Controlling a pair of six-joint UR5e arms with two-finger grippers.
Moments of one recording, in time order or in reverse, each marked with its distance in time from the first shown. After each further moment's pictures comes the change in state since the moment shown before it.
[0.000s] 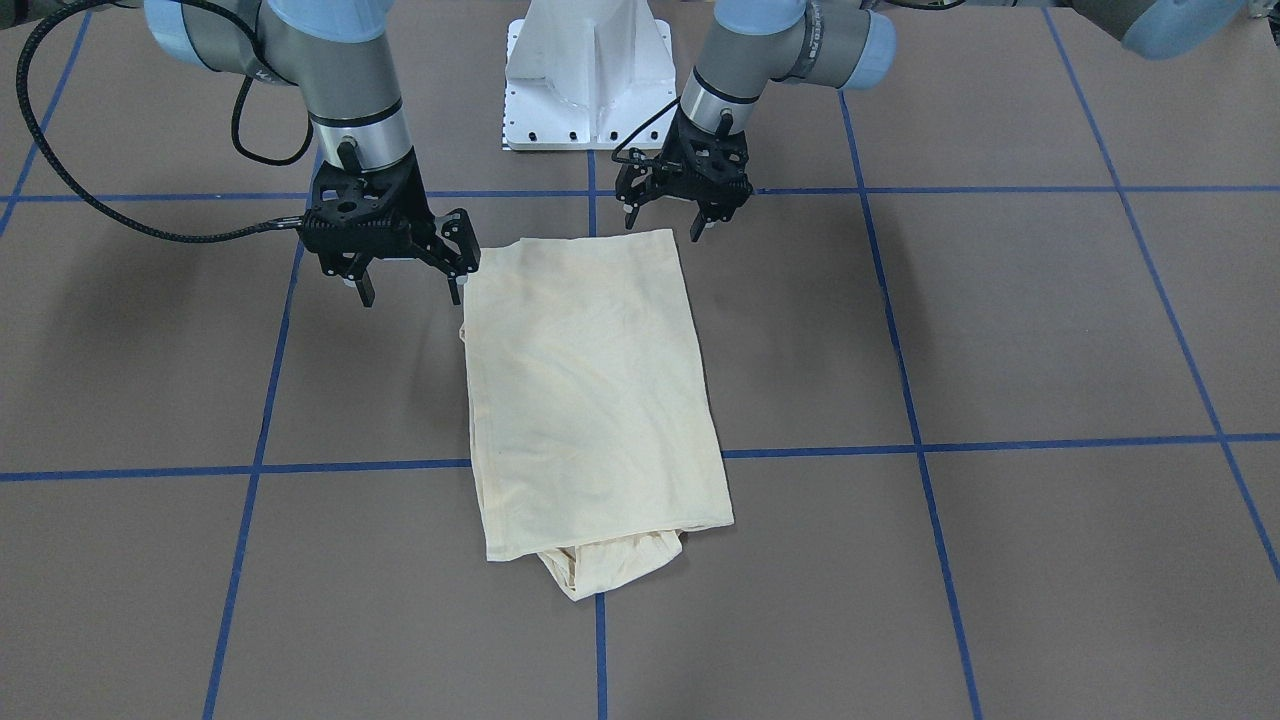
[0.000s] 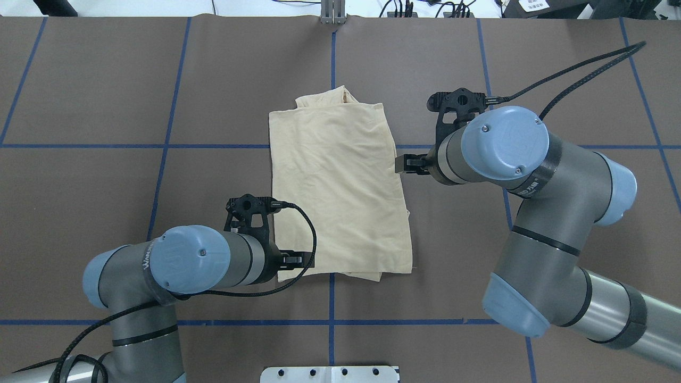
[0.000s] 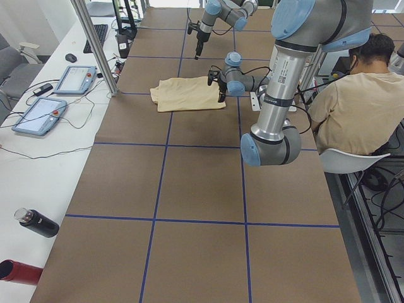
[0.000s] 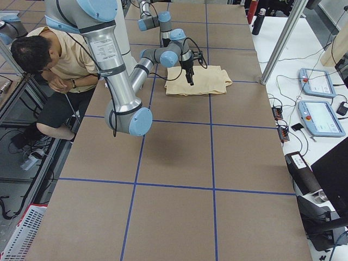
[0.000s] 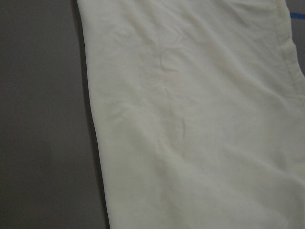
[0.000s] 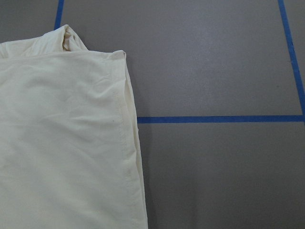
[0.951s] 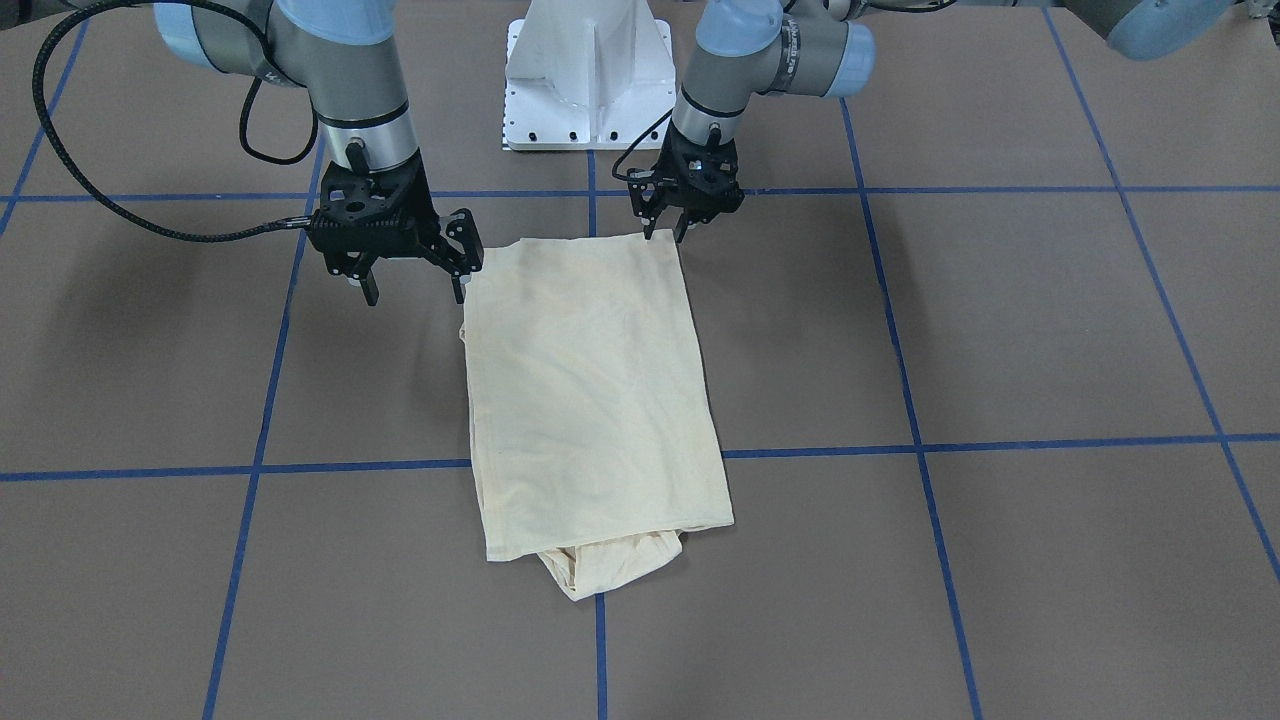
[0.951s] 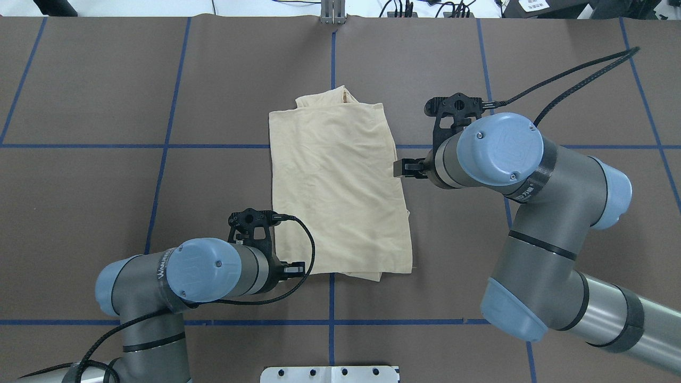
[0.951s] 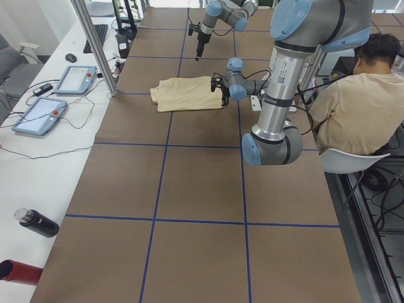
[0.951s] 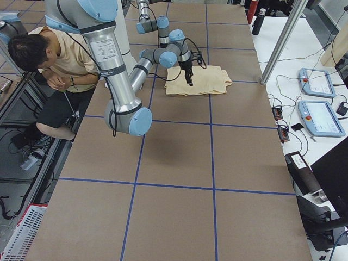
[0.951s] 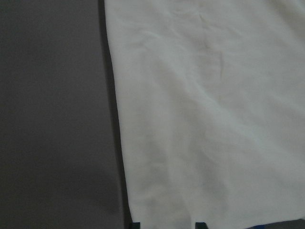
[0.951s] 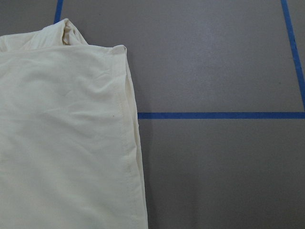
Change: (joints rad) left arm 0.019 -0.001 0.053 0.006 0.003 -0.055; right arm -0.013 -0.001 -0.004 -0.001 -0.011 -0.001
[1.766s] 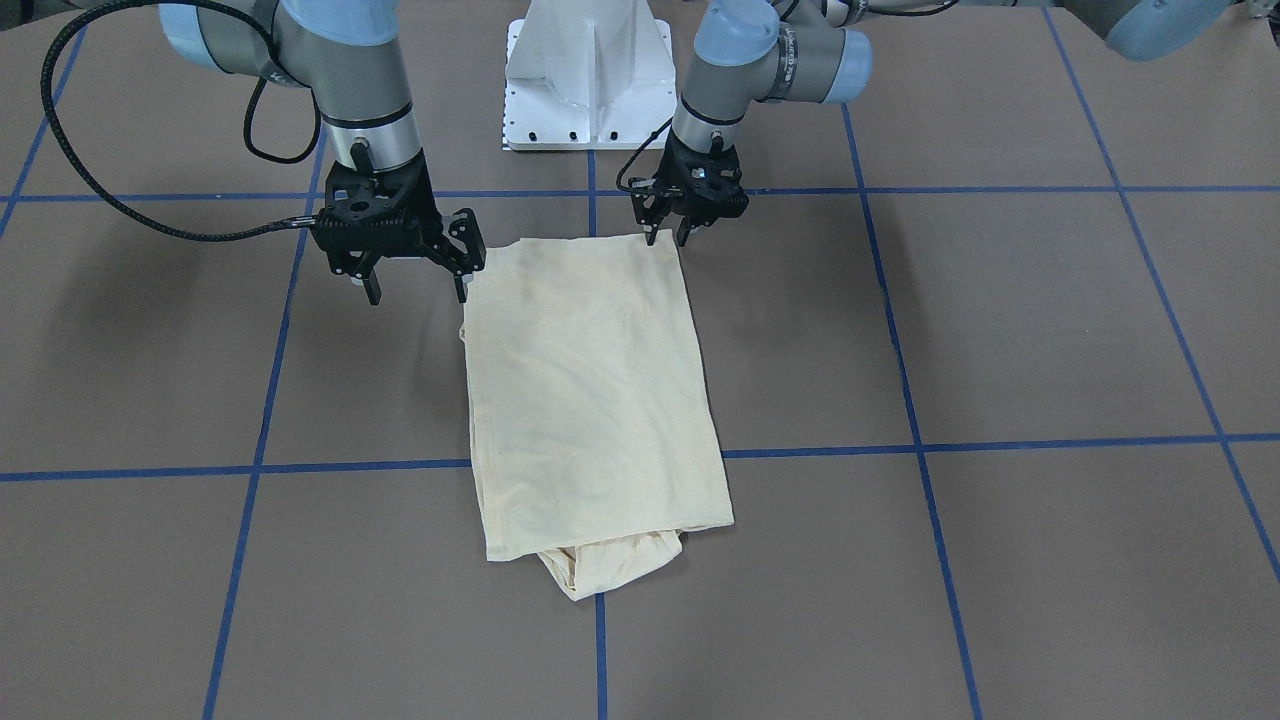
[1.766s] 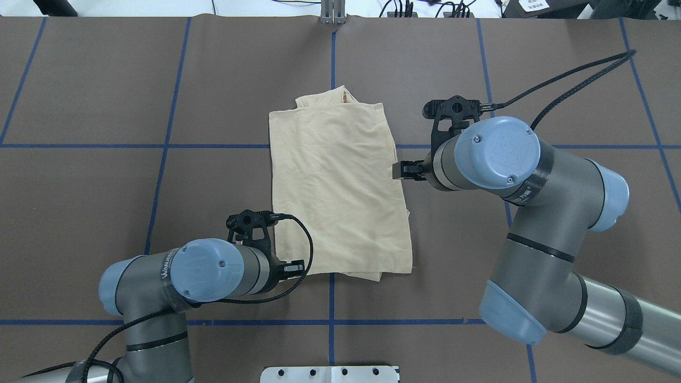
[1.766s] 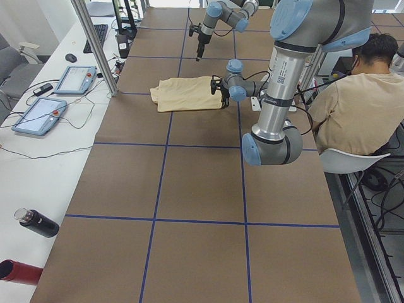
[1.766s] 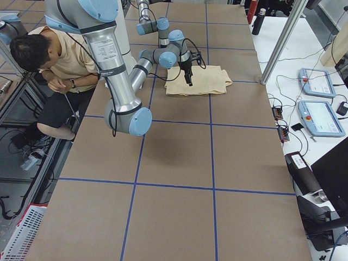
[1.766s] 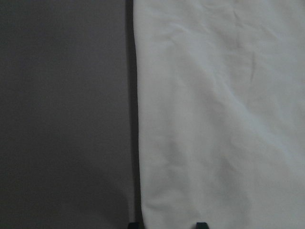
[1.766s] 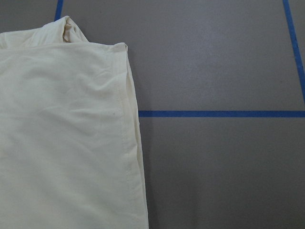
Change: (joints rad) left arm 0.001 -0.003 0.017 -0.004 0.001 -0.056; right arm -0.007 0.000 -0.002 0.000 -0.008 0.000
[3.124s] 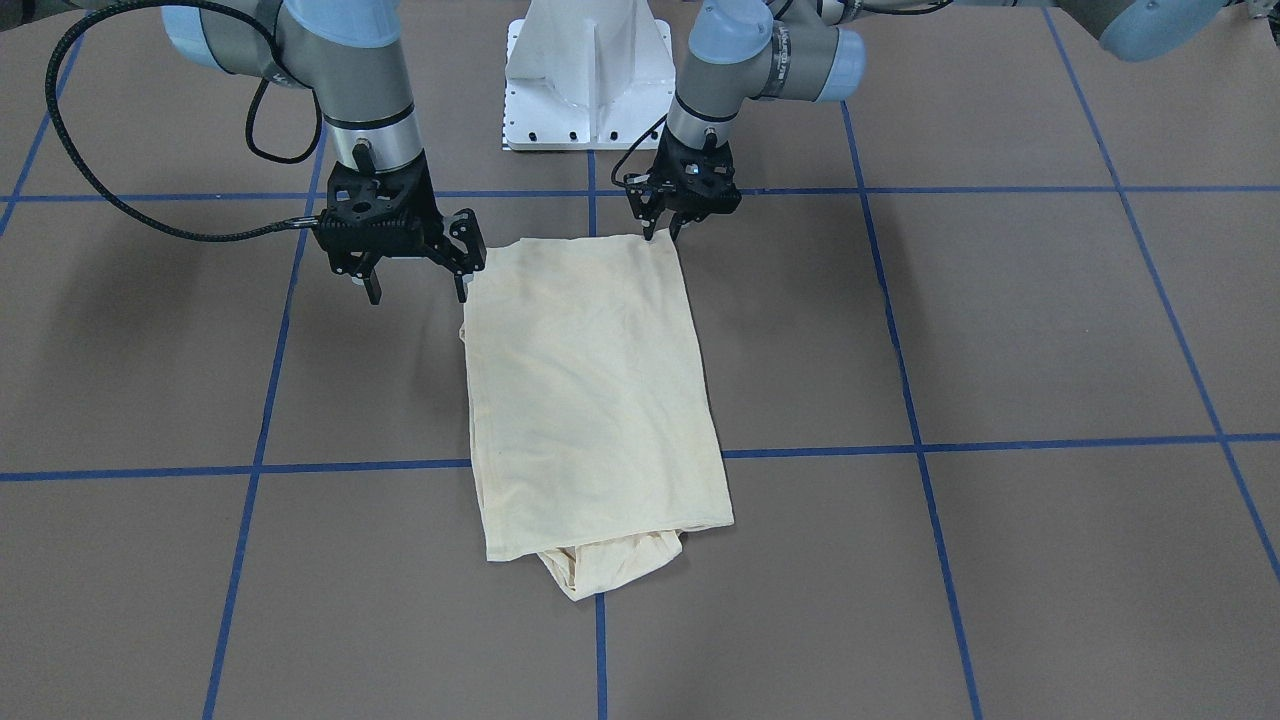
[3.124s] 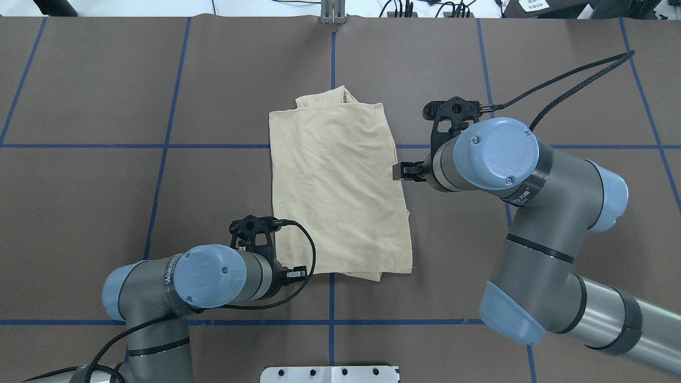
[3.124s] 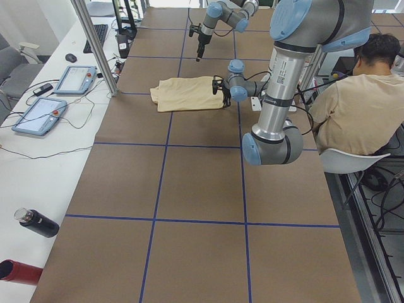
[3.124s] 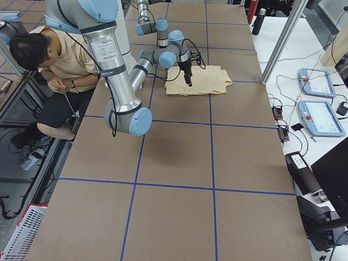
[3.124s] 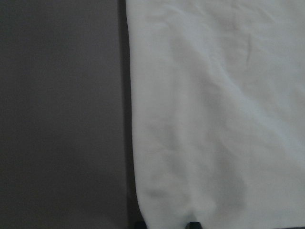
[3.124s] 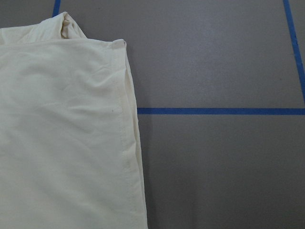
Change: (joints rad) left arm 0.019 -0.004 0.006 -0.007 0.000 -0.002; right arm -0.004 0.000 -0.002 -0.006 0.000 0.000
